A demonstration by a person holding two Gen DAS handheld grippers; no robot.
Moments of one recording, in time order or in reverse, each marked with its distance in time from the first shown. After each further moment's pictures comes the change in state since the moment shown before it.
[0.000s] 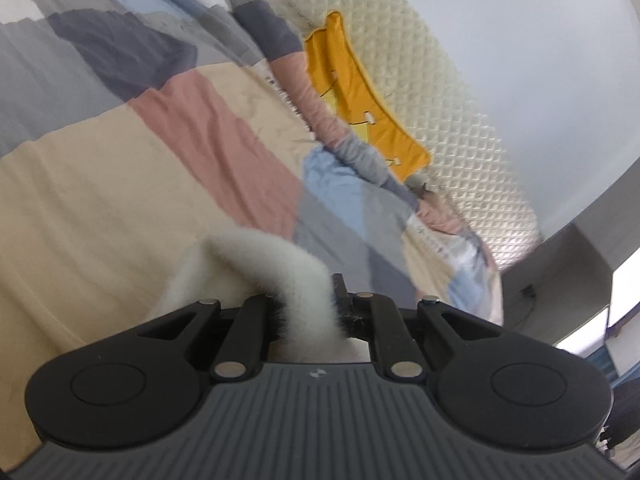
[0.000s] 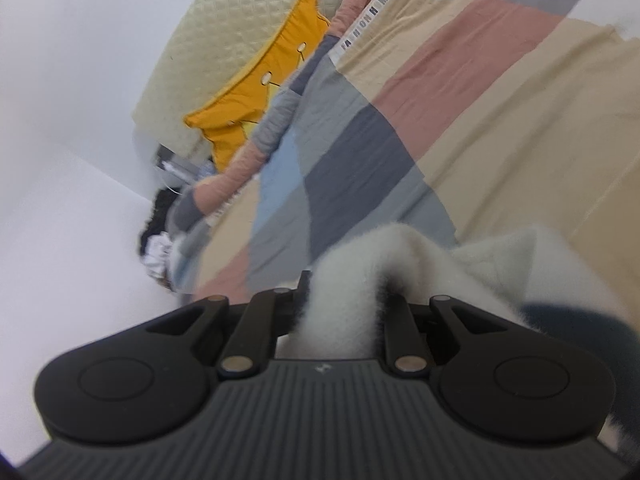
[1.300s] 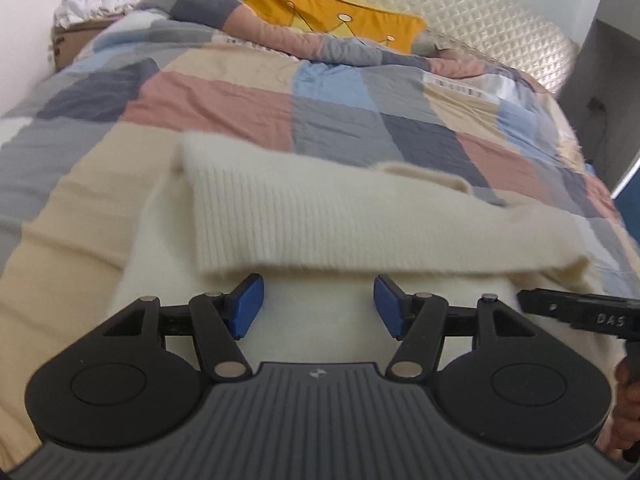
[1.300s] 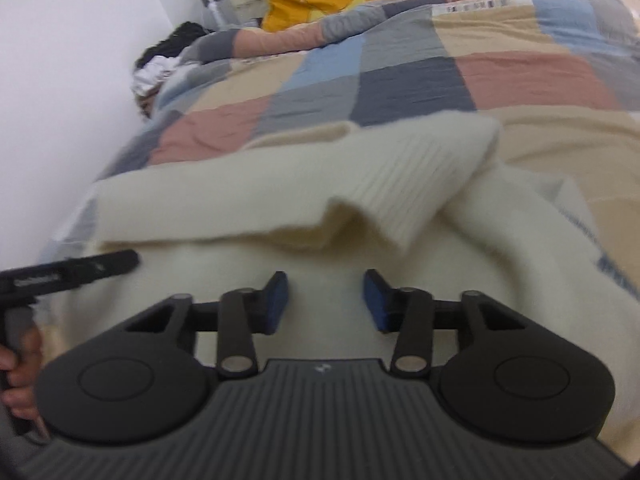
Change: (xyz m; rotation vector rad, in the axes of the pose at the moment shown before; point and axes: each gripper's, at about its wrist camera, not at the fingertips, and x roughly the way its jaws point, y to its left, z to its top) left arm -0.043 -0.086 -0.095 0.535 0.193 0.296; right arm -0.041 0.070 -0.091 -0.566 0.208 -0.165
